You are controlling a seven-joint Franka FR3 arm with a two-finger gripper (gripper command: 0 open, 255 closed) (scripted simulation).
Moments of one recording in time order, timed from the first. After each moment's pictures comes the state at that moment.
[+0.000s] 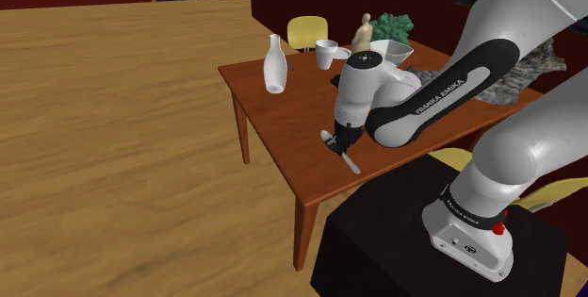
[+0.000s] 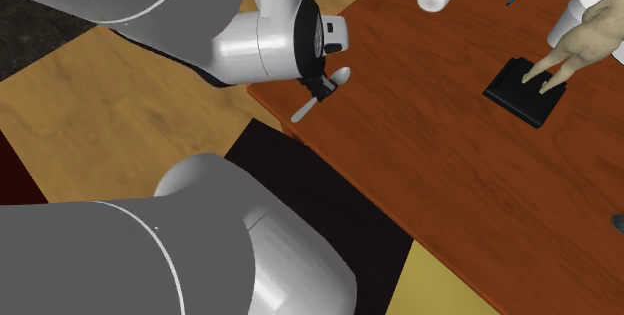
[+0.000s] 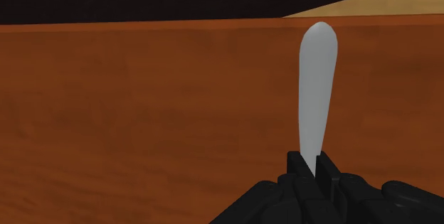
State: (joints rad) arm -0.18 -0.31 0.60 -2.89 -0.07 2.66 0.70
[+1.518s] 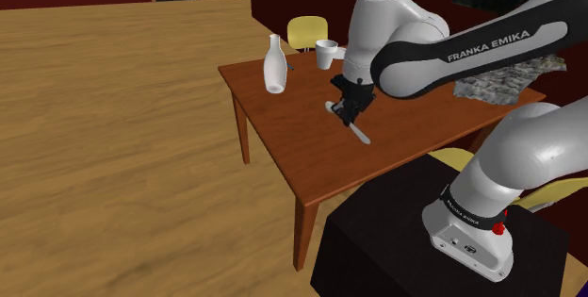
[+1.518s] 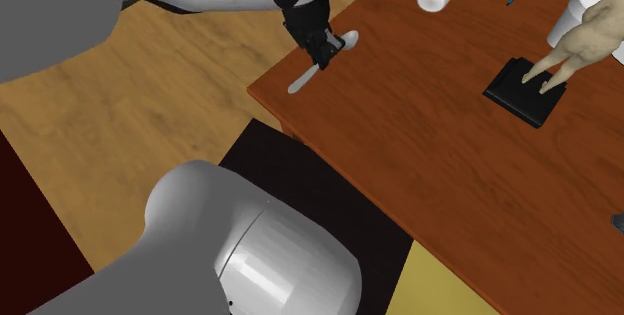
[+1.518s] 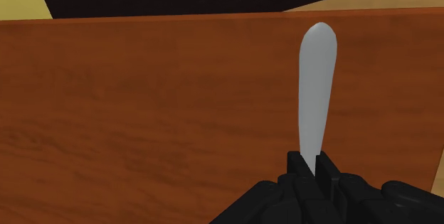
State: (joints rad) arm -0.04 -0.62 0.44 -2.77 0.06 2.23 0.52
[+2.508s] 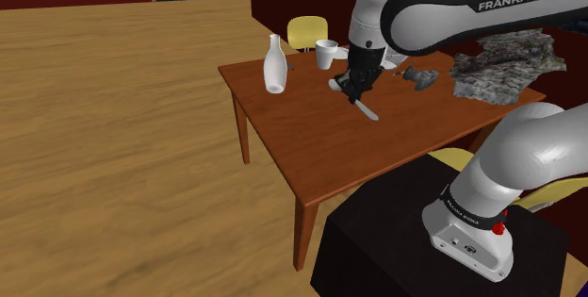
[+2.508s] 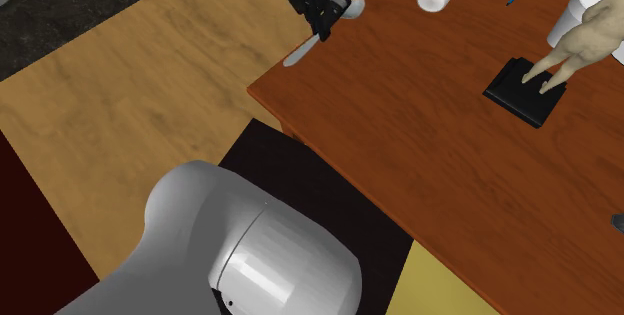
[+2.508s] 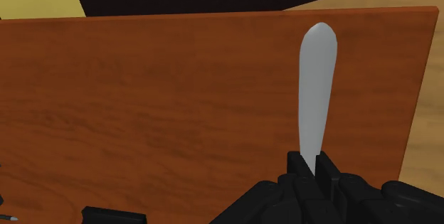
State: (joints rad) arm -0.03 -0.71 0.39 -2.62 0.05 2.00 0.48
